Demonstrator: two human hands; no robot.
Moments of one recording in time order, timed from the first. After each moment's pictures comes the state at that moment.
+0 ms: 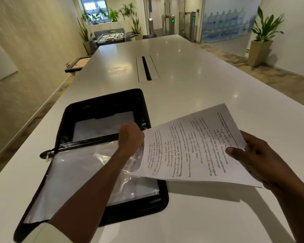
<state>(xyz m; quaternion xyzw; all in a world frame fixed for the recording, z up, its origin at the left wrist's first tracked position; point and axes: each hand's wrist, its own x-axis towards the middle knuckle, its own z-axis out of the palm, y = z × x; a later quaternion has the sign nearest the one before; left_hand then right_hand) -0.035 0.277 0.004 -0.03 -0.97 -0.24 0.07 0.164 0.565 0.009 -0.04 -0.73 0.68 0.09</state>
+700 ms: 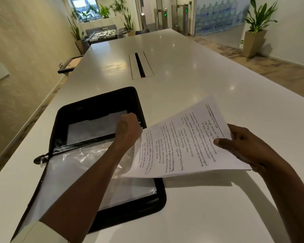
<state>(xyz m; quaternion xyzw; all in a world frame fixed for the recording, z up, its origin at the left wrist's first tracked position) -0.054 0.290 0.022 -0.12 -0.98 -0.11 0.07 0.136 0.573 0.006 -0.08 -0.76 0.64 0.04</state>
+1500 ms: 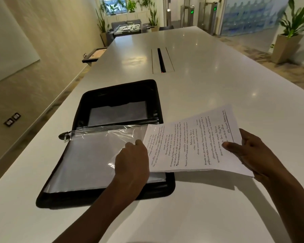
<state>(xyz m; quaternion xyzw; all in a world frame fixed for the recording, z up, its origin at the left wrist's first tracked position) 0.108 0.245 0.024 -0.05 -1.00 0.07 0.02 0.144 0.537 0.003 -0.13 -0.71 0.69 0.04</state>
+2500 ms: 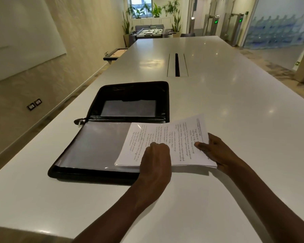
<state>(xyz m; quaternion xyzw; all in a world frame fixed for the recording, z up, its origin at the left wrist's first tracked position) 0.143 0.299 0.011 -0.01 -0.98 -0.17 0.05 0.093 0.498 -0.021 -0.08 -0.69 0.71 -0.10</state>
